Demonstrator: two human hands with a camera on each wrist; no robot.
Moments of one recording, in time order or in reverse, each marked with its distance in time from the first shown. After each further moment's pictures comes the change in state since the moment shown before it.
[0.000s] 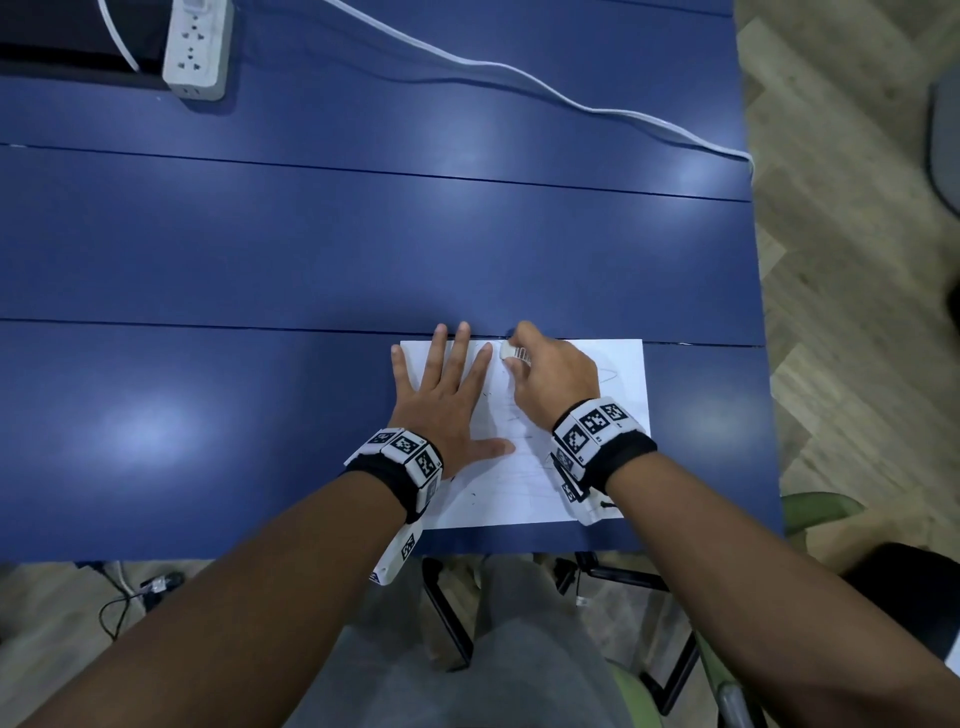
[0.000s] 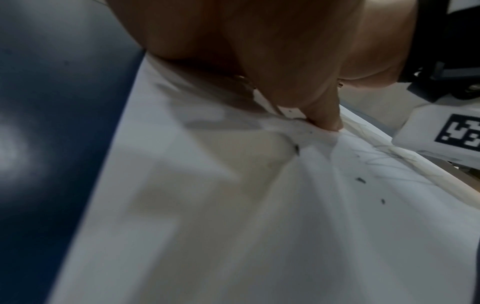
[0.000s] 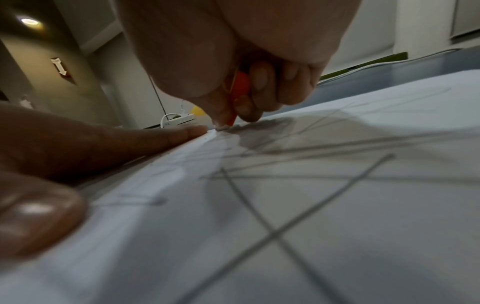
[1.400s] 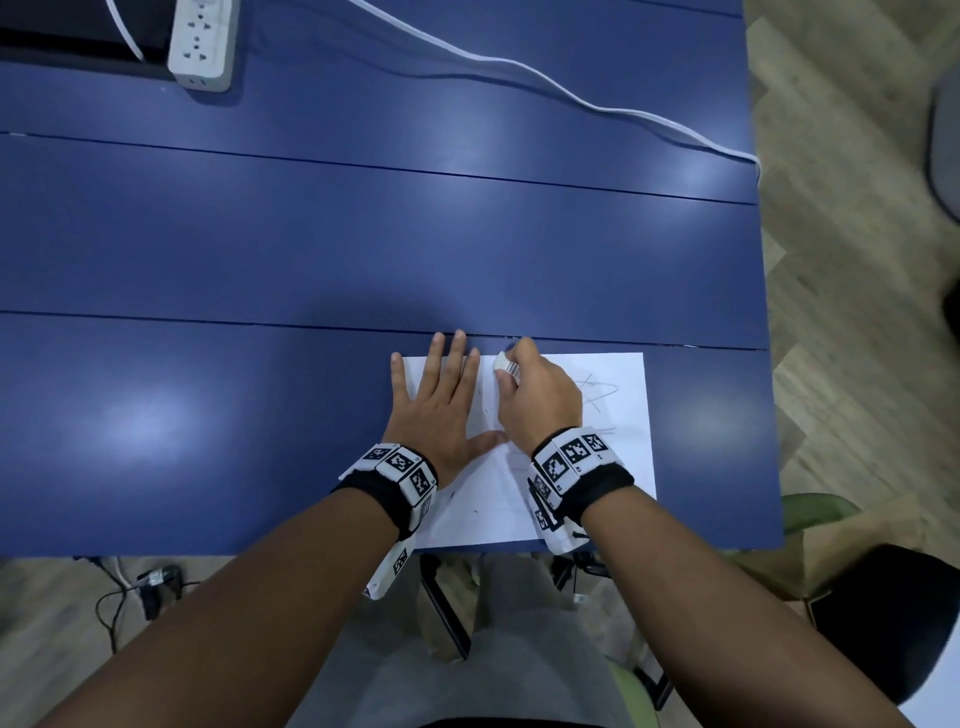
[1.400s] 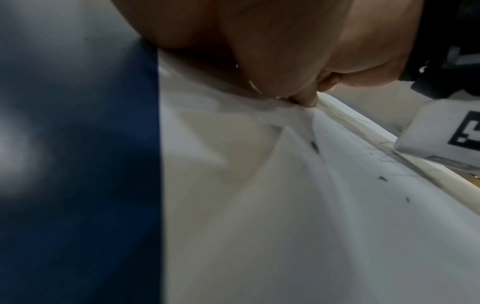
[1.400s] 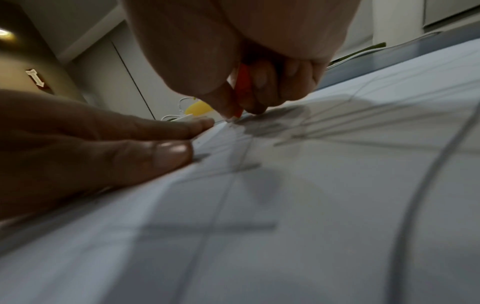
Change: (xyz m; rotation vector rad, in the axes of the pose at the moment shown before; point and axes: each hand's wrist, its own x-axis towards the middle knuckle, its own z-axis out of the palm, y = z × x) left_hand -0.009 -0.010 0.020 -0.006 0.110 0.011; right_hand -0.022 -0.028 0.013 0.103 0.032 0.153
